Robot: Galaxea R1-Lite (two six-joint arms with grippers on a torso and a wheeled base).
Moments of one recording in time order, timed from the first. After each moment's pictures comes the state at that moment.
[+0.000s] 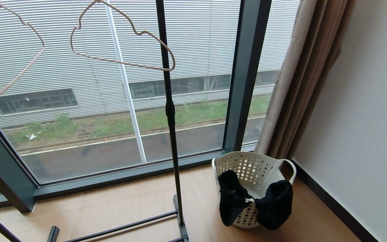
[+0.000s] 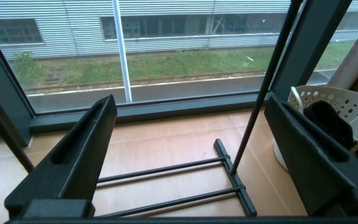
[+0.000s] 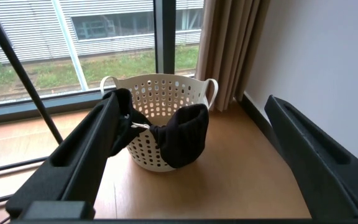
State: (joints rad) left arm 0.00 0.00 0.00 0.01 0.07 -0.02; right arm 0.01 0.01 -0.03 0.07 -0.05 0.03
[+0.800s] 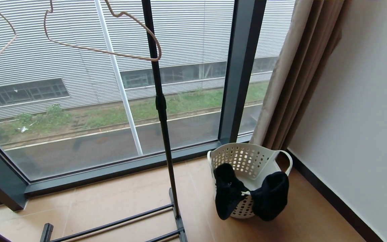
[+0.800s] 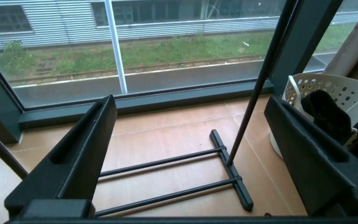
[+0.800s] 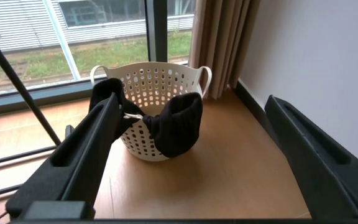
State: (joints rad) left arm 0.00 0.00 0.00 0.02 0.07 -0.02; right arm 0.01 0.01 -0.03 0.07 -0.05 0.03
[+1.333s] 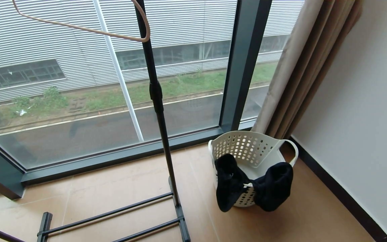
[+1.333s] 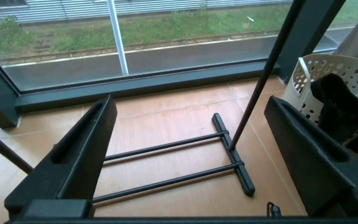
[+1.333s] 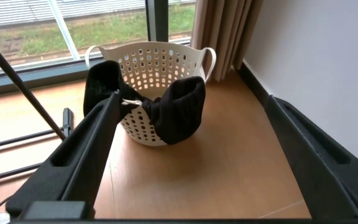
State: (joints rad) left arm 0.00 0.00 0.00 0.02 0.07 -0.02; right arm 0.01 0.01 -0.03 0.07 -0.05 0.03
